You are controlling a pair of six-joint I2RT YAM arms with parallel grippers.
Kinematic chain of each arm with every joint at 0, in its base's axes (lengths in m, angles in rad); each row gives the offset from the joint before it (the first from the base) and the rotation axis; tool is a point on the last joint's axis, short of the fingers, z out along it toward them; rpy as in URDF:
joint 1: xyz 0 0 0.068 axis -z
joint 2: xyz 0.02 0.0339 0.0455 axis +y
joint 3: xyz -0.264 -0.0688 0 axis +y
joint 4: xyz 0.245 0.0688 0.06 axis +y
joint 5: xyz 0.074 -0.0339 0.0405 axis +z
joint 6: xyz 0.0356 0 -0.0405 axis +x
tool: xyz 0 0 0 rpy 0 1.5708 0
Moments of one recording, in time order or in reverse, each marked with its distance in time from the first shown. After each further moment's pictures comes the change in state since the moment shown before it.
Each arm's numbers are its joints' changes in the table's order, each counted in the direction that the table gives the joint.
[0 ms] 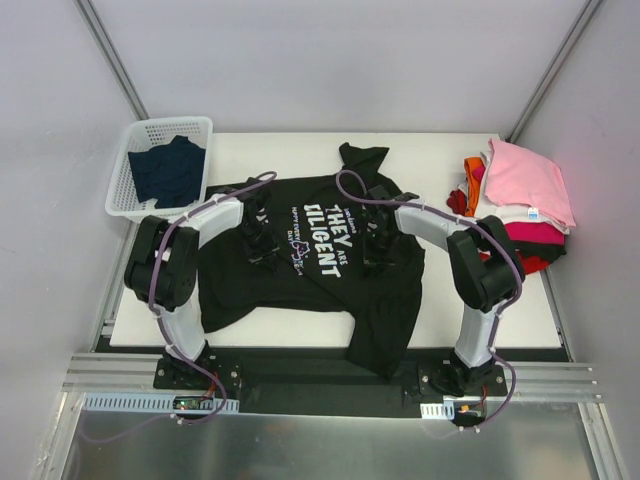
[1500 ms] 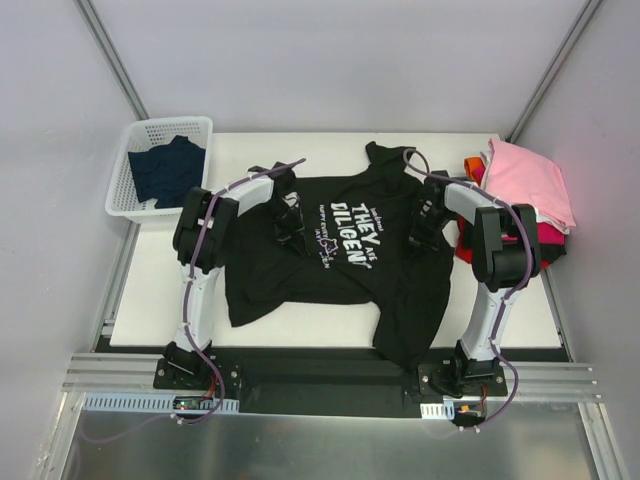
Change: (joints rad) left arm 0.036 0.469 -0.491 0.105 -0.230 0.115; right arm 0.416 0.104 -0.083 0.082 0.029 -0.078
